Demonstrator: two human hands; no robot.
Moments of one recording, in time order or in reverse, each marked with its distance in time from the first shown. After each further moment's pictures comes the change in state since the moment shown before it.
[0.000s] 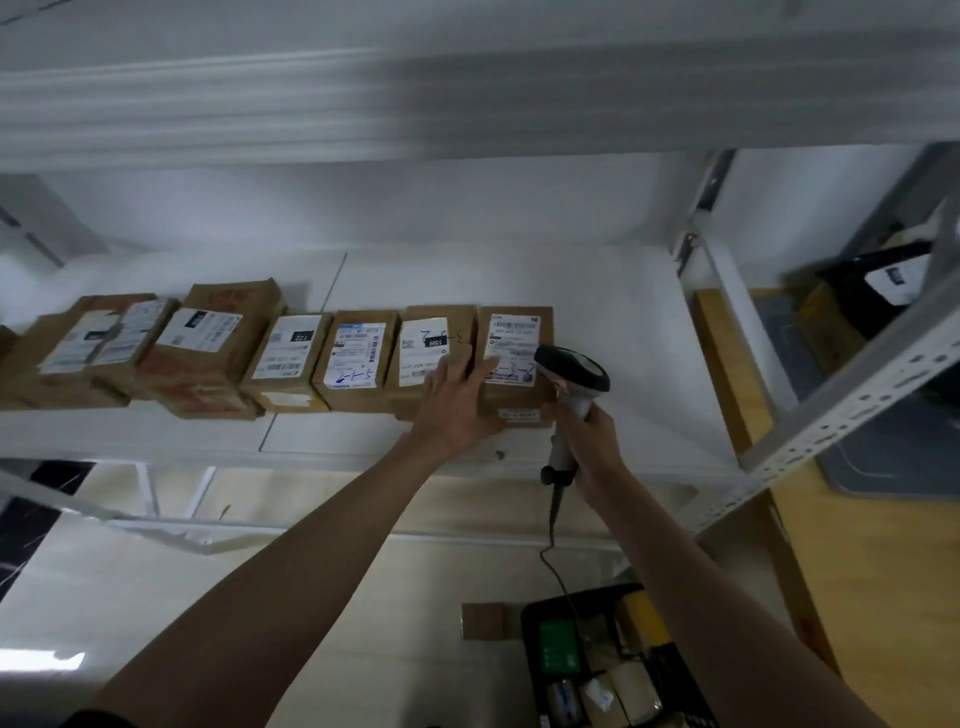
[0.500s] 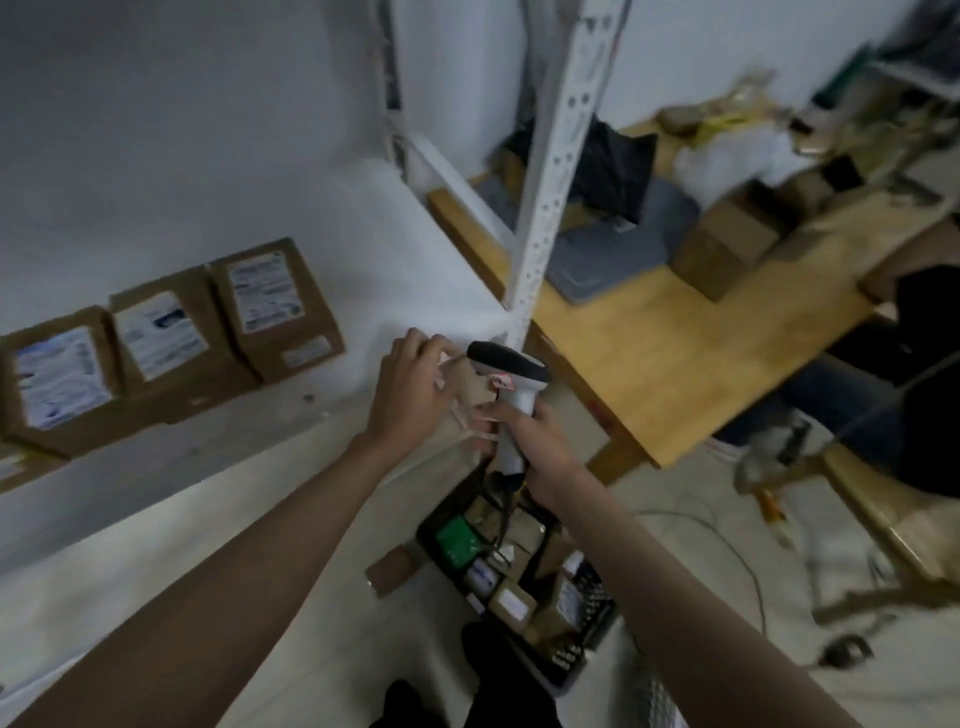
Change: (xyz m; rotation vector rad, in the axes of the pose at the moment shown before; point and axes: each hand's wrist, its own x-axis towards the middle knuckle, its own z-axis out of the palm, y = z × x) left_hand -0.080 0.132 0.083 -0.226 0.053 0.584; right_hand -0.177 0.046 -0.099 0.321 0.384 0.094
